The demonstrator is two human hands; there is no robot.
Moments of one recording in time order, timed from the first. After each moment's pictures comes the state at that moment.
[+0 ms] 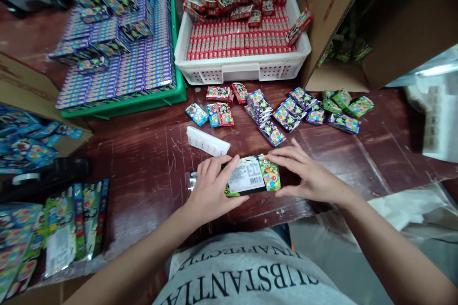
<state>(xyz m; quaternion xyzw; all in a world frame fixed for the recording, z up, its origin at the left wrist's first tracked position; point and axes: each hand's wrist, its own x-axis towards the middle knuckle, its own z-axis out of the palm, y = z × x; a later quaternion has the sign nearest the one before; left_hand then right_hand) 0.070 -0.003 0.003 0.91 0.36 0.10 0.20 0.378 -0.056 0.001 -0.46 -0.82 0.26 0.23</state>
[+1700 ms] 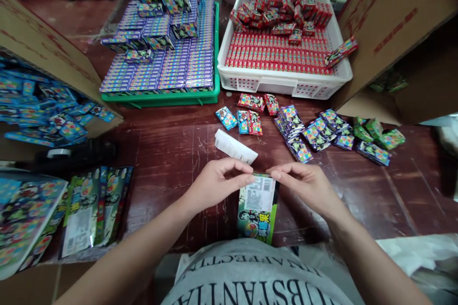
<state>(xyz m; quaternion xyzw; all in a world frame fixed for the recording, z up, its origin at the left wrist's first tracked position) 0.038 0.039 0.032 0.62 0.42 0.23 0.63 0.278 -0.018 0.033 -0.58 -0.51 0.52 0.37</state>
